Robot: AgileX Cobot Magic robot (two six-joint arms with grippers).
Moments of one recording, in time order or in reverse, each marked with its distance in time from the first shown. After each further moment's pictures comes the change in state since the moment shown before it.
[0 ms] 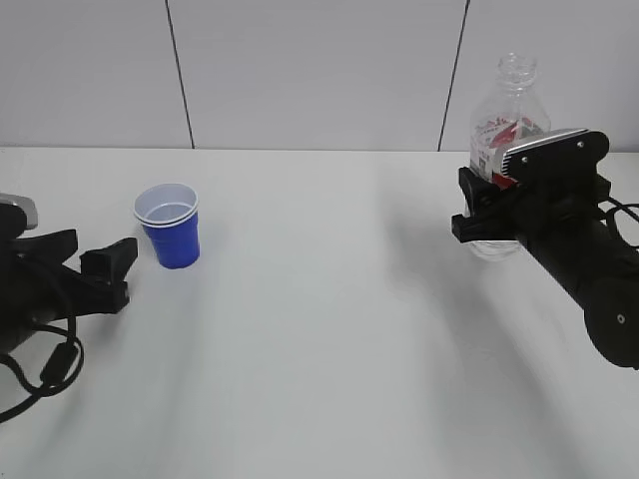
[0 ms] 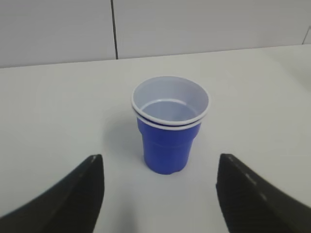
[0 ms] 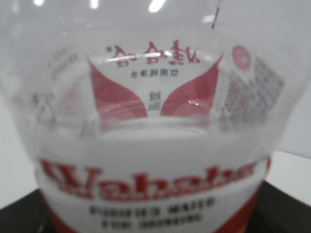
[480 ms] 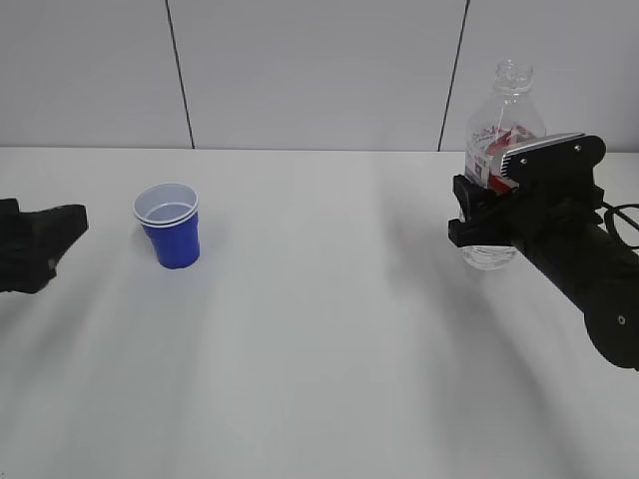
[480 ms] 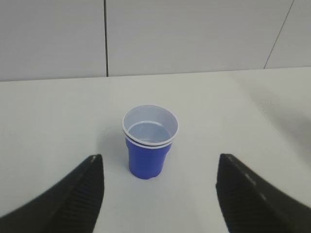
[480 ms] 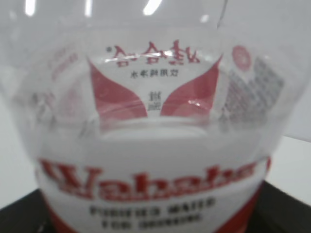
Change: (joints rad) left arm 0.000 -0.599 0.025 -0.006 0.583 0.000; right arm 0.000 0.000 0.000 -0.023 0.041 0.054
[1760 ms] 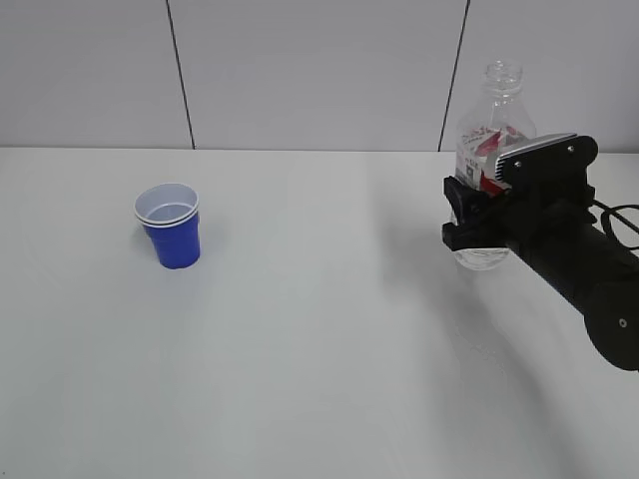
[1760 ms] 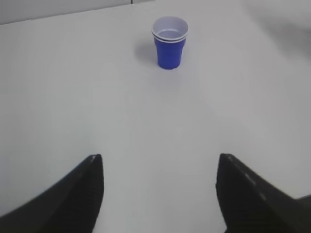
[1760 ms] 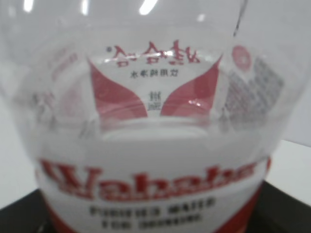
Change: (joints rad) left arm 0.089 -1.020 -0.271 0.190 1.543 -0.037; right arm 0.000 0.000 0.000 -0.057 -0.002 0.010
